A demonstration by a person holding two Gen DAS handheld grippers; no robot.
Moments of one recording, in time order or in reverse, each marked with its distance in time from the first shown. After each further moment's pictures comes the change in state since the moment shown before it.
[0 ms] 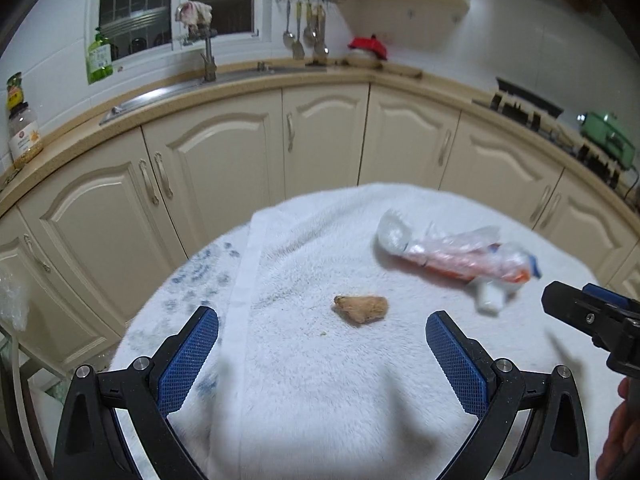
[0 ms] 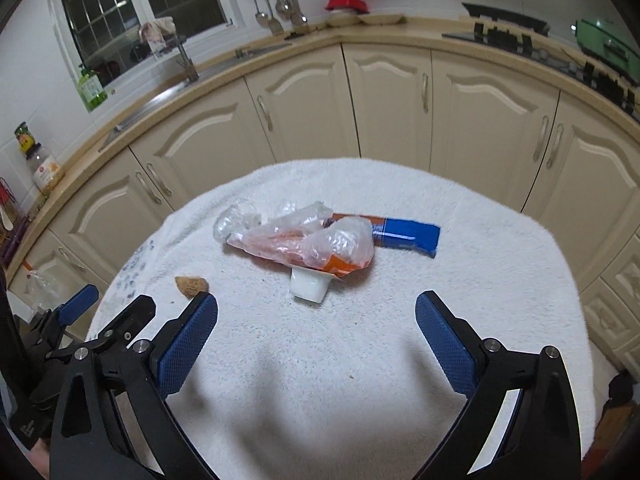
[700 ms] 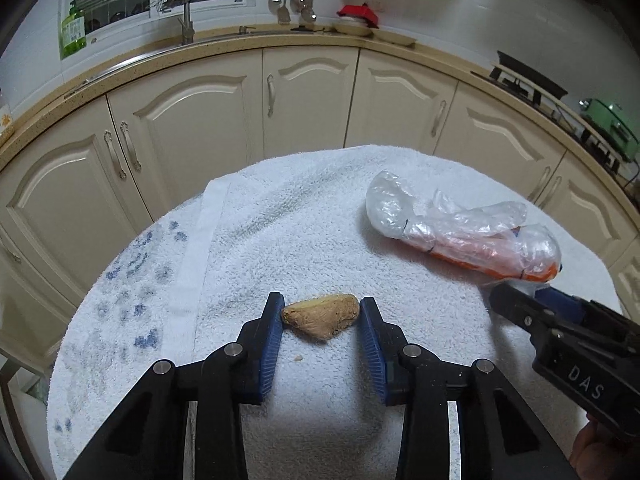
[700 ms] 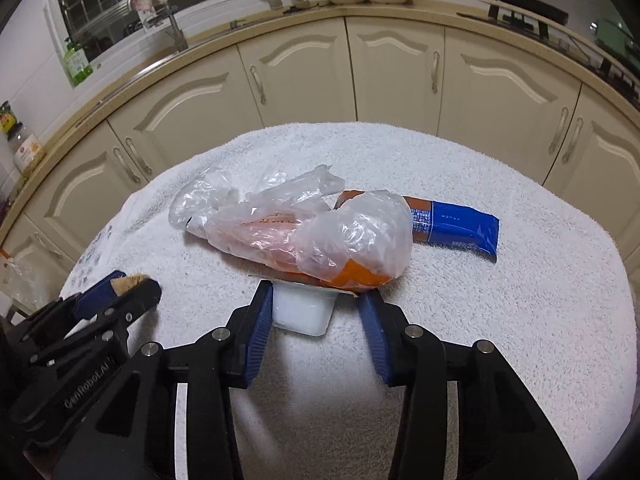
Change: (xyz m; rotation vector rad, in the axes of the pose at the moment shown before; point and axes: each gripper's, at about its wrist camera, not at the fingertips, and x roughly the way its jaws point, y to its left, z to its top) left arm 0.126 -0.009 0.060 -0.019 0.098 -0.083; right arm 0.067 0.013 -0.001 -0.037 0.048 -0.036
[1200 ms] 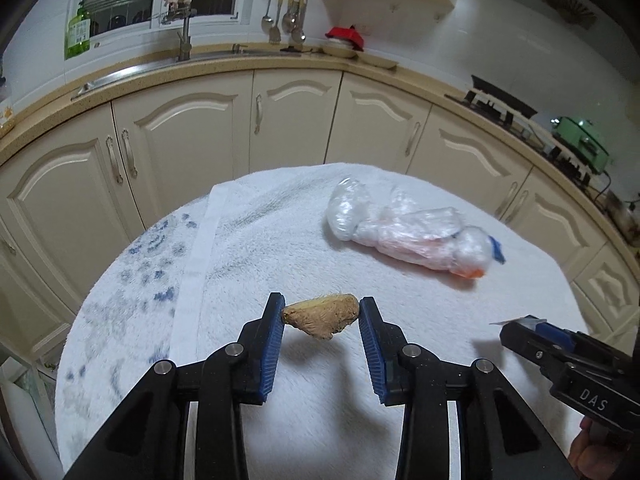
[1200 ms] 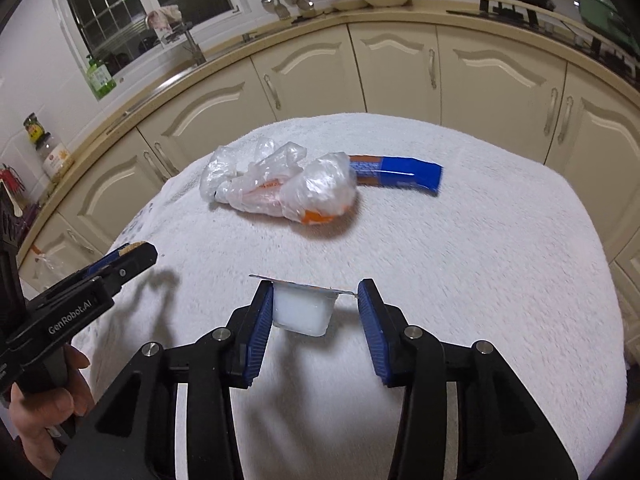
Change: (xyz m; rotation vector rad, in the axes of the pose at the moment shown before) left arm -0.048 0.011 -0.027 -0.009 -0.084 -0.076; right arm -0.065 -0.034 -0.043 0.033 -0.023 0.097
